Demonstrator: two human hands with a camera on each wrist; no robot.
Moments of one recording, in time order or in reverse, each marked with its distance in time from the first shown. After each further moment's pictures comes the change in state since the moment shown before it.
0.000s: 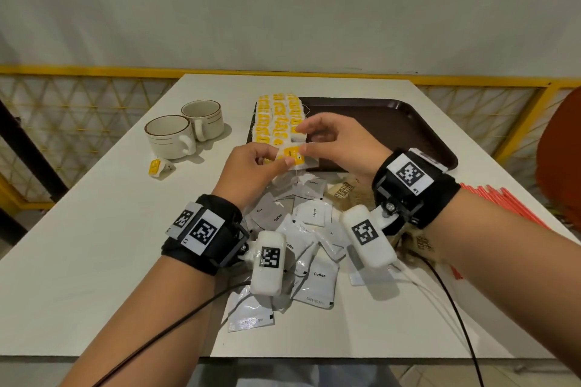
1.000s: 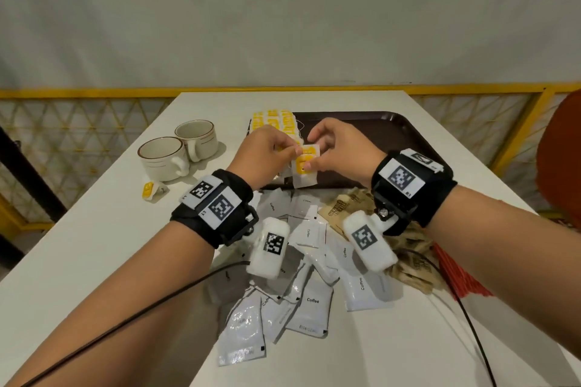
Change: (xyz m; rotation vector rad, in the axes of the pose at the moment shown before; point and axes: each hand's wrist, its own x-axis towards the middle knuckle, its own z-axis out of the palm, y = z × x) left_hand 0.052 0.032 0.016 0.431 -0.111 0.183; right_hand 0.024 0.012 -0.024 -0.140 -0.008 0.012
